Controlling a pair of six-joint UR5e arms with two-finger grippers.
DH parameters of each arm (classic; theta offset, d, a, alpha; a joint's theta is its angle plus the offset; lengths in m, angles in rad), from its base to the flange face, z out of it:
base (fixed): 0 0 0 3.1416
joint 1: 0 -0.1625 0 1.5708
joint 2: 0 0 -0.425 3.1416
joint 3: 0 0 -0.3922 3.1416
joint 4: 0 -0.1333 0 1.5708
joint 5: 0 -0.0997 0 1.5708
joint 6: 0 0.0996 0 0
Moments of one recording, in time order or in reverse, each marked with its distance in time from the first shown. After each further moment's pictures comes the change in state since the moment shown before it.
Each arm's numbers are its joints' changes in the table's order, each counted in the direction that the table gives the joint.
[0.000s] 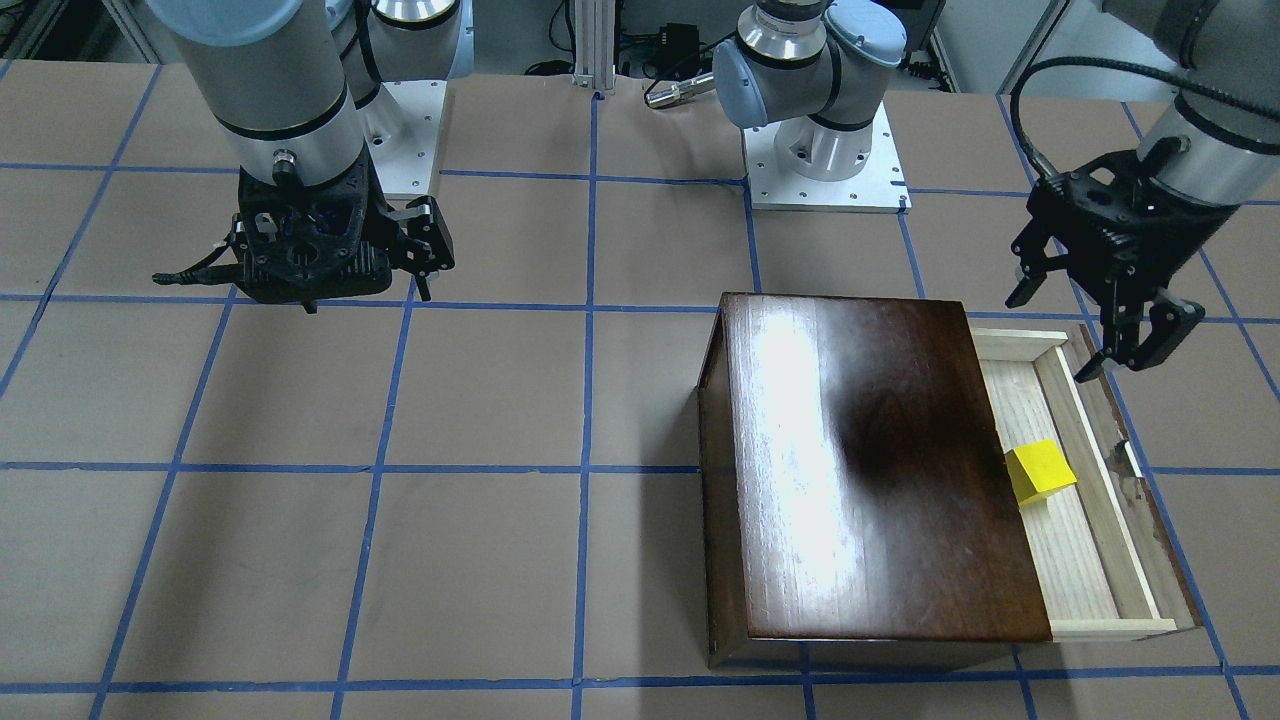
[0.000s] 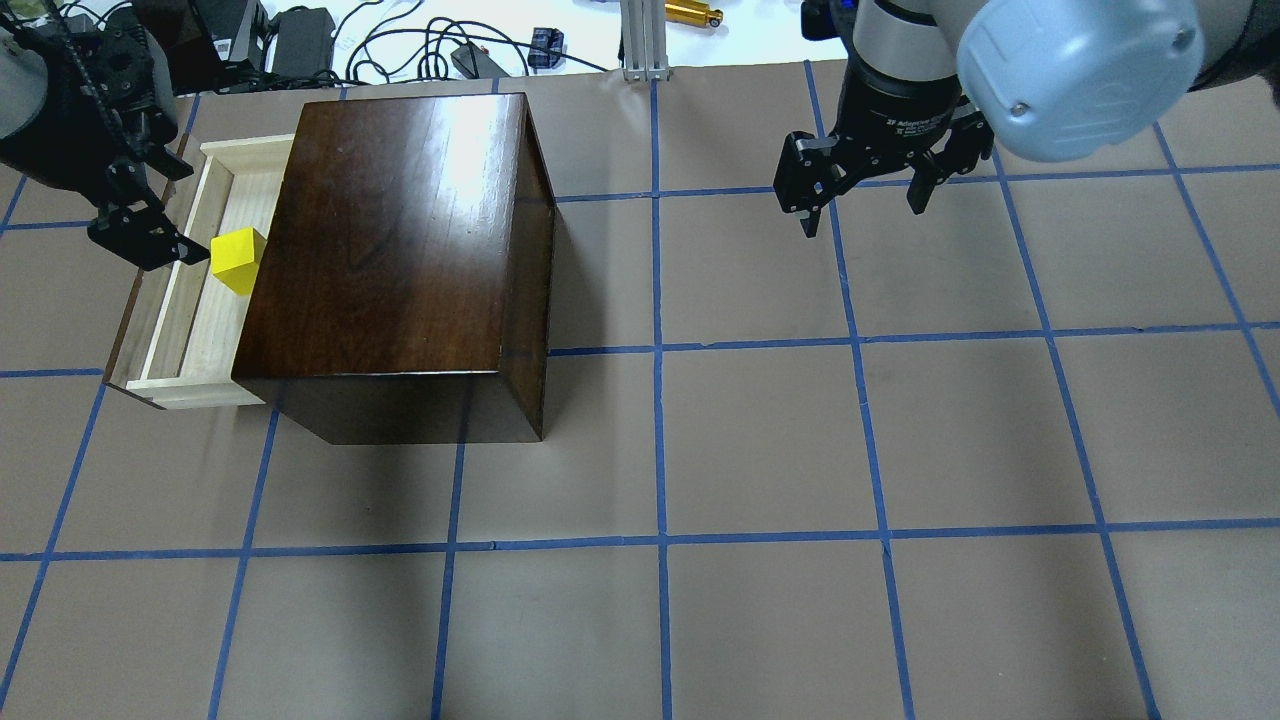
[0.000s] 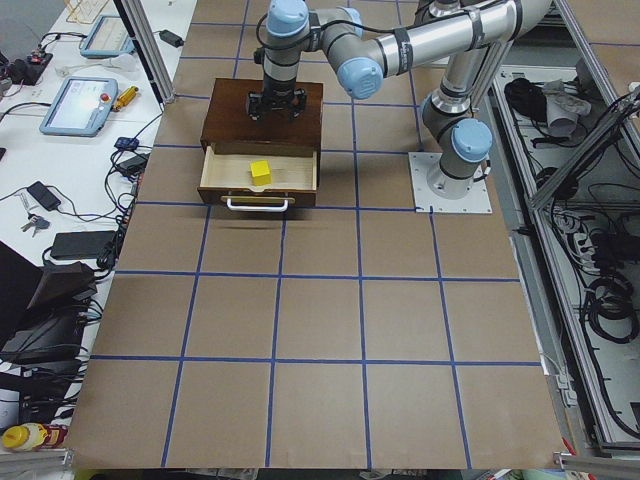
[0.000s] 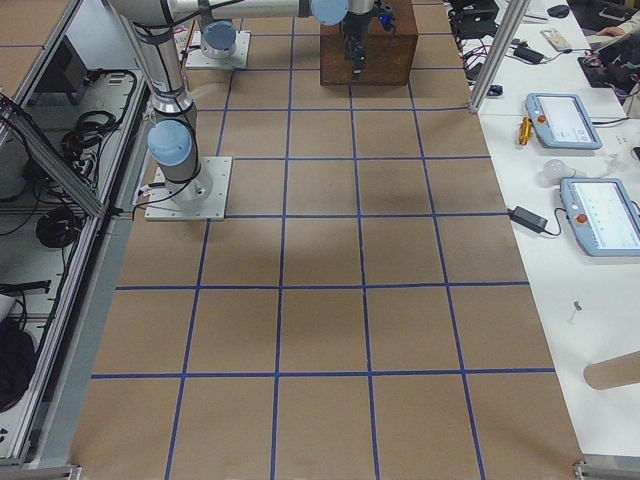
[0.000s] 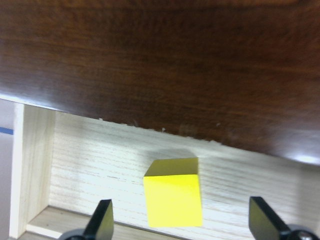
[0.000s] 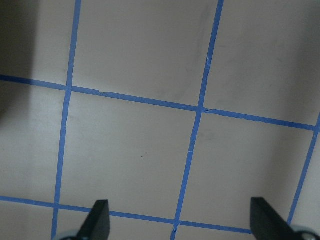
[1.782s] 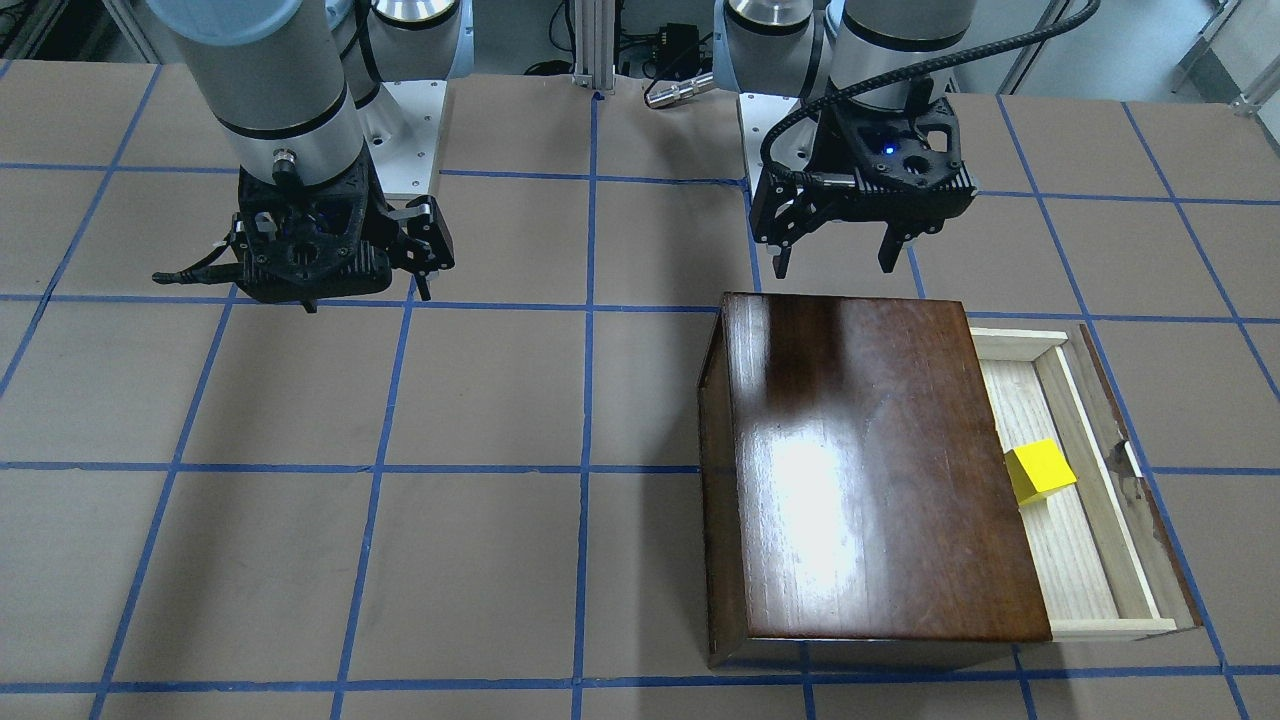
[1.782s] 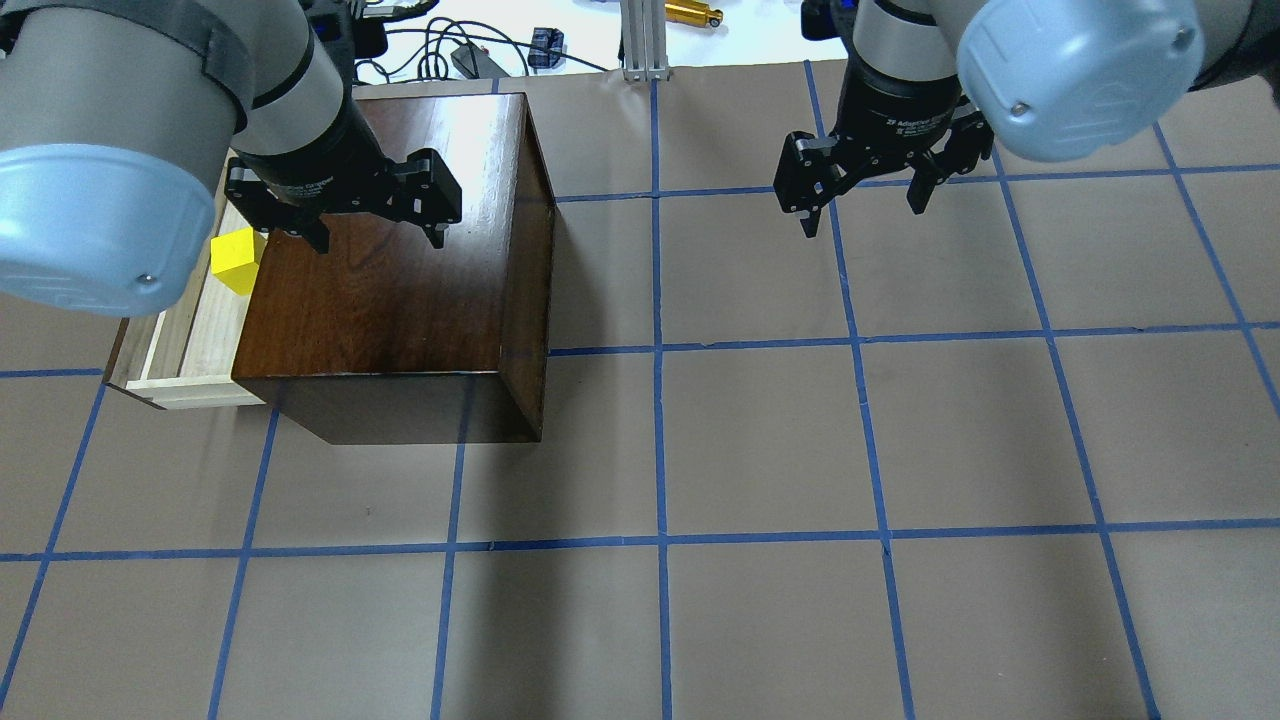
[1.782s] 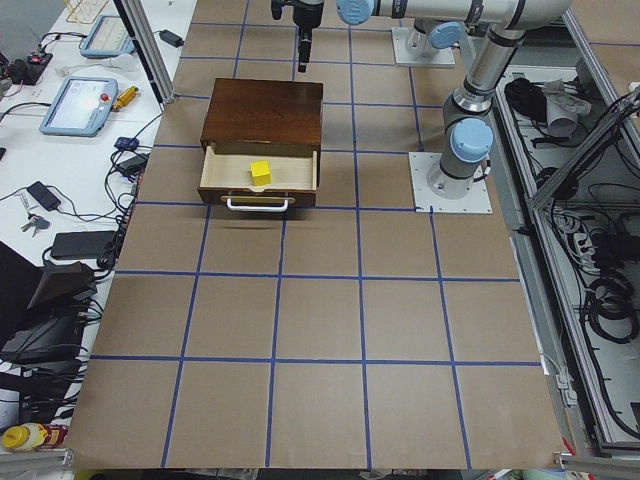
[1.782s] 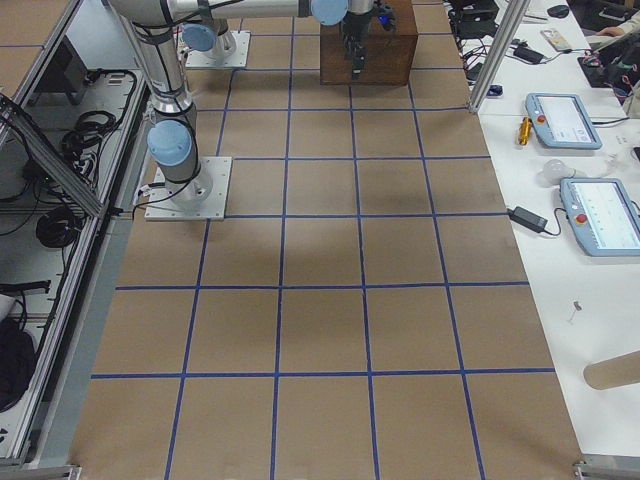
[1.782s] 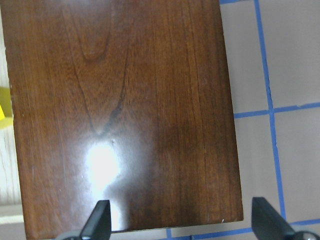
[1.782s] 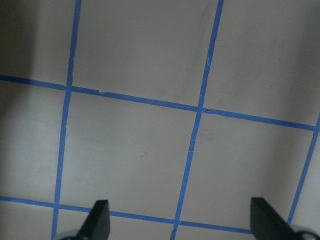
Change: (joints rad) left arm 0.451 -0.010 0.031 0.051 -0.203 -1.690; right arm 0.000 0.000 0.000 0.000 0.000 0.000
